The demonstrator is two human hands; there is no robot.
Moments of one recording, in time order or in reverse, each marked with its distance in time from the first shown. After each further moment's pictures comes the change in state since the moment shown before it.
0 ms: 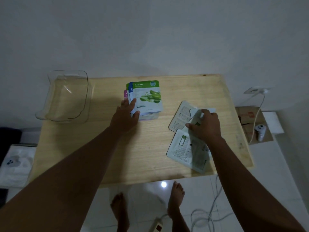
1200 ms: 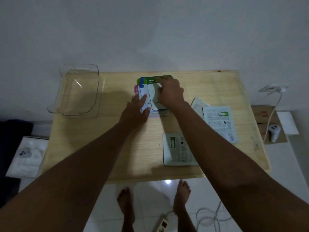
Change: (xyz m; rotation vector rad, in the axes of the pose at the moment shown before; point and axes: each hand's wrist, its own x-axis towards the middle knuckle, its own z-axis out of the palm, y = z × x) left_hand 0.000 -0.008 0.004 -0.014 0.012 0.047; right_hand 0.032 -0.184 0.047 0.028 -0.041 -0.462
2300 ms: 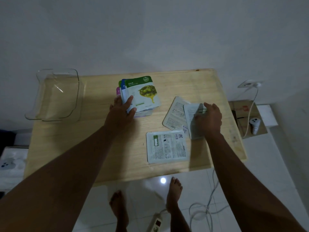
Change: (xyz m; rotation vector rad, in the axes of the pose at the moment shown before) left_hand 0.000 0.010 0.000 0.127 -0.069 -0.023; right_hand -0.112 0.175 -0.050 0.051 0.291 0.487
